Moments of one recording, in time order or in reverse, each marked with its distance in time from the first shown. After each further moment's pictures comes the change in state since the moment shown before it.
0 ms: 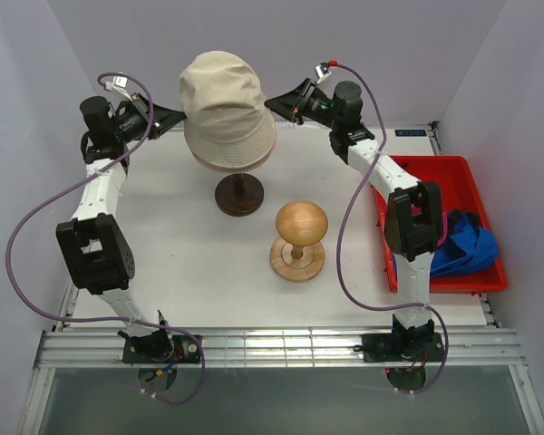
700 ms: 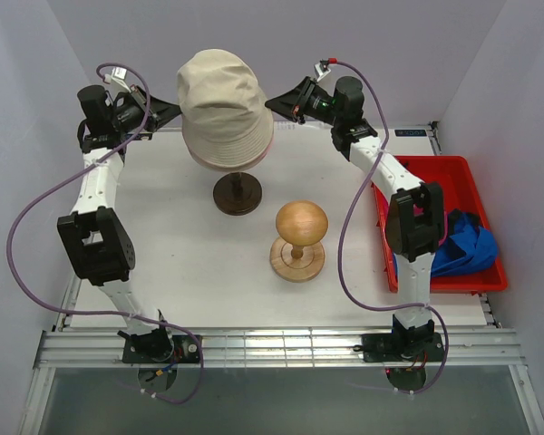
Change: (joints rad) left arm 0.003 0.070 0.163 -0.161 -0.001 0.025; right arm -0.004 -0.006 0.047 -0.096 -0.029 -0.023
